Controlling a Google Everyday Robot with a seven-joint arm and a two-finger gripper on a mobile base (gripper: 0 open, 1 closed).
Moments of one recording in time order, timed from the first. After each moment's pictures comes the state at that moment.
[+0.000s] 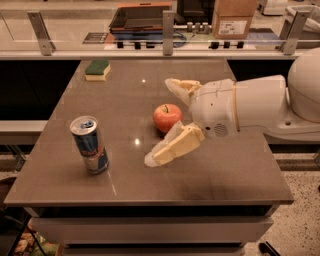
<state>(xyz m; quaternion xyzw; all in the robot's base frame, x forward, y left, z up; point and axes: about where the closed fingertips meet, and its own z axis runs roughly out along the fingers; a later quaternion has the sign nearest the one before) 0.446 0.002 0.947 -0.56 0.62 0.27 0.48</state>
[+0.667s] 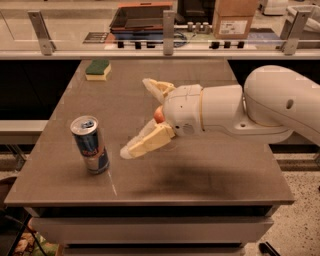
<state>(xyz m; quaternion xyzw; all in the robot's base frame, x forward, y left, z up) 0.480 0.053 0.929 -0.55 0.58 0.30 0.52</state>
